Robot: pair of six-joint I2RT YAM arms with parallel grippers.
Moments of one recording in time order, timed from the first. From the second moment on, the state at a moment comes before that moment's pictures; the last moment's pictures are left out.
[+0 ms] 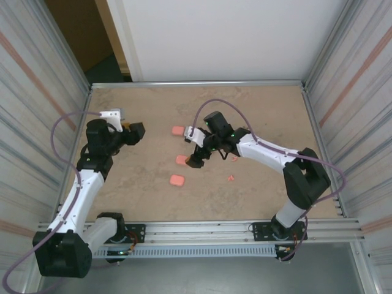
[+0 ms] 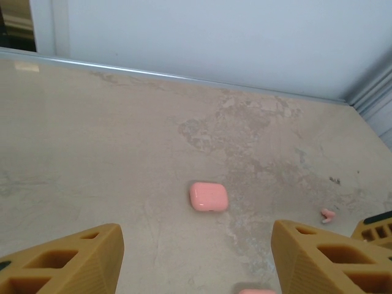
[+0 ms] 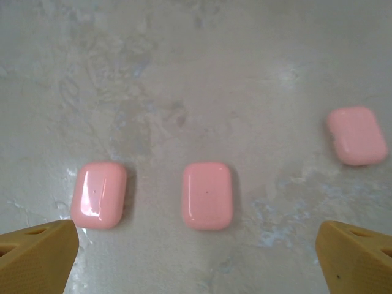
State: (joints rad) left arm -0.06 0.98 0.74 -0.14 0.31 -0.24; right arm 0.71 1.66 1.15 -0.32 -0.43 -0.49
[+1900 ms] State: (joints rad) left arm -0.06 1.02 0.72 -0.13 0.29 -0.22; right arm 0.76 2.04 1.33 -0.36 -0.33 -0.64
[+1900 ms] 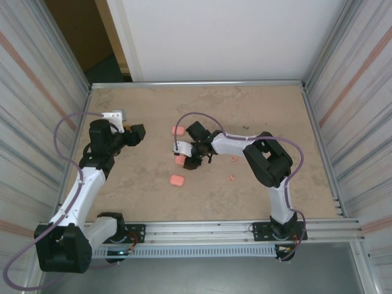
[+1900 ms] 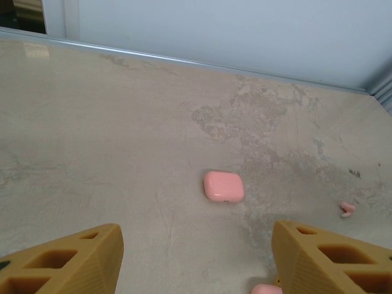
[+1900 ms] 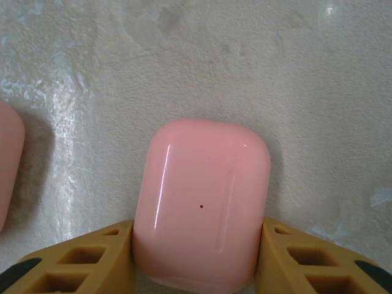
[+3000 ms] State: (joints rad) left arm -0.17 1.26 1.00 -0.01 0.97 -0.39; right arm 0.63 1.42 1.08 -0.16 -0.21 -0.71
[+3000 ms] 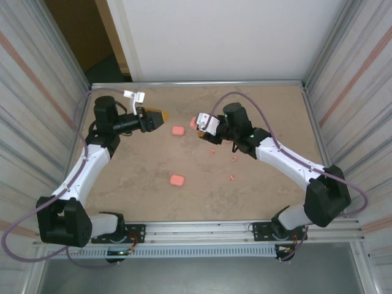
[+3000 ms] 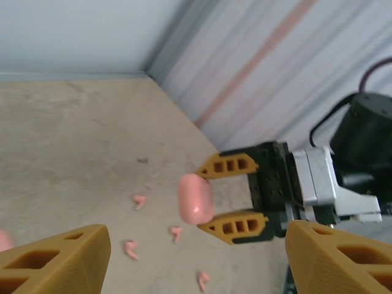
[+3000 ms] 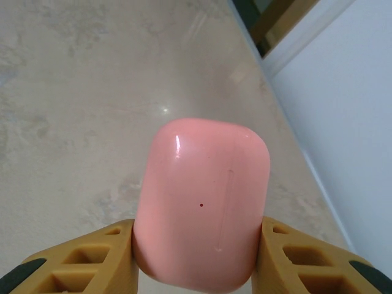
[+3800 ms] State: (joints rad) left arm -0.41 1.53 1.18 -0.04 1.03 -0.34; right arm 0.65 1.25 1.01 -0.17 -0.13 -0.74
